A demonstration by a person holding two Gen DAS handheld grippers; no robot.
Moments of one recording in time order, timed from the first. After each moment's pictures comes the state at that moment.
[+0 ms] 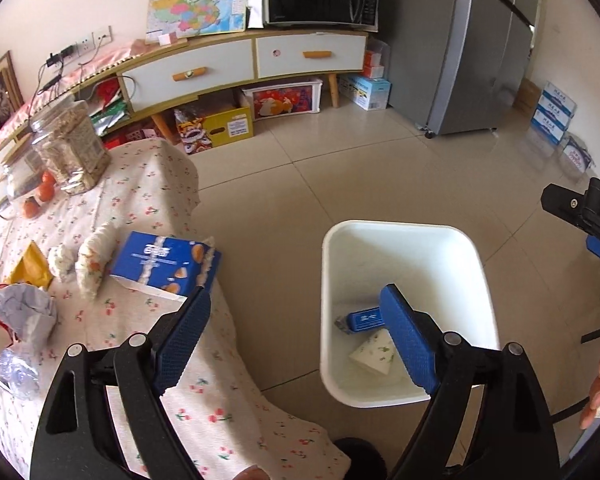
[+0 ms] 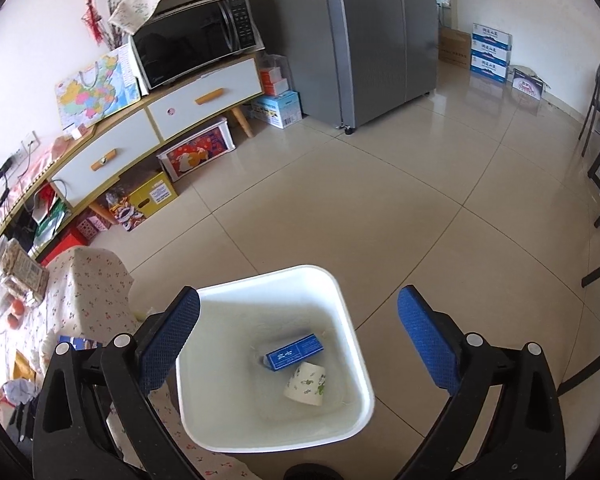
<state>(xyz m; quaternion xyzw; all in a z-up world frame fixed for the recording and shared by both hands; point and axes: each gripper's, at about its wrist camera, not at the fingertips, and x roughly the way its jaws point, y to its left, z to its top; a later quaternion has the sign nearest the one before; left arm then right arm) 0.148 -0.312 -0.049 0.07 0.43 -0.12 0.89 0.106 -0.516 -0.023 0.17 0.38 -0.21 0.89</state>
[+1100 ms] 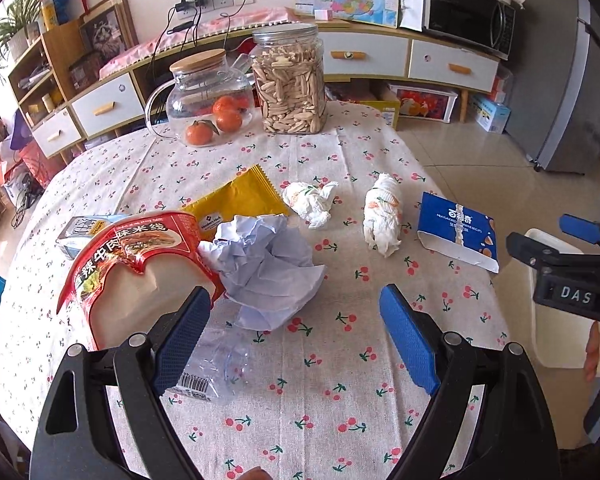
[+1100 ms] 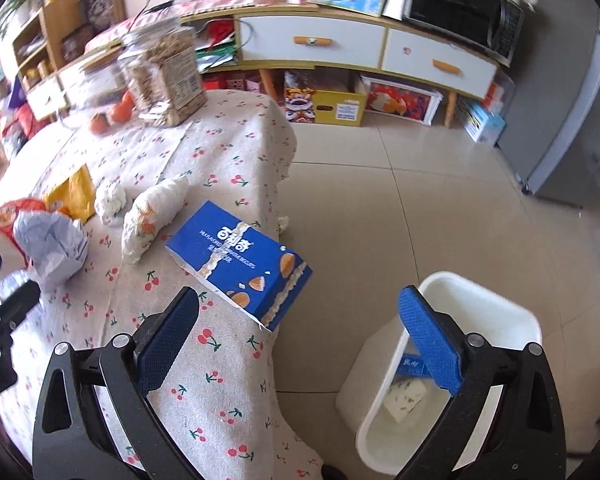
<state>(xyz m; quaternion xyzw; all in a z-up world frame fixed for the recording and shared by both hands) 0.142 -0.075 -0.051 0.03 0.44 0.03 0.90 0.200 -0.274 -0.075 -0.08 0.46 0.07 0.88</state>
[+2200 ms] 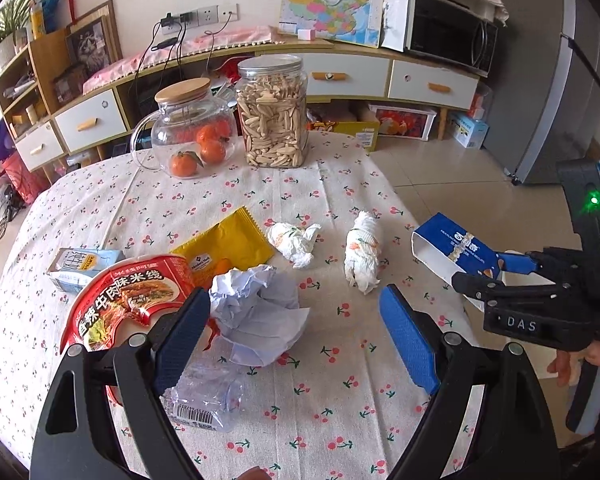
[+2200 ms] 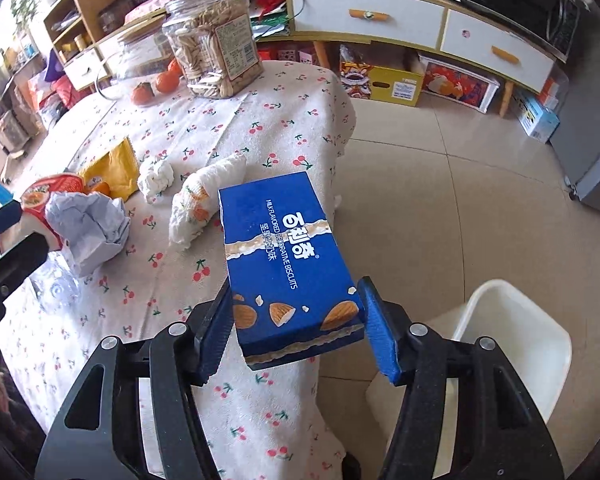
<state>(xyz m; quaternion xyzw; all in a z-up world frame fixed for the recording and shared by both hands) 0.159 -0.074 -0.023 0.01 0.41 -0.01 0.91 0.217 -0.263 -0.070 -0.04 0.51 0.14 0.85</state>
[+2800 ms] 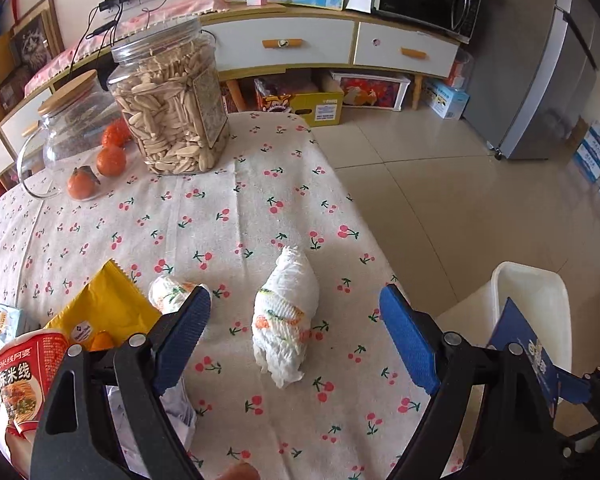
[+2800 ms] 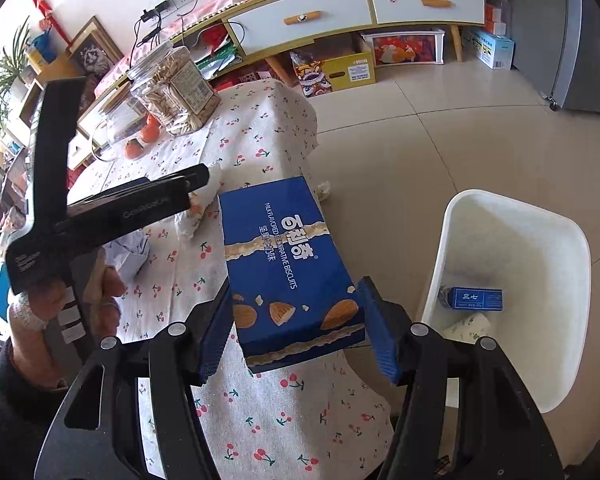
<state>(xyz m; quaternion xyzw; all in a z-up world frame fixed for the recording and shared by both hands) 0.264 -0.143 -0.073 0.02 0.48 -0.06 0.88 0.170 -0.318 -0.067 0.11 0.50 0.11 0.85</state>
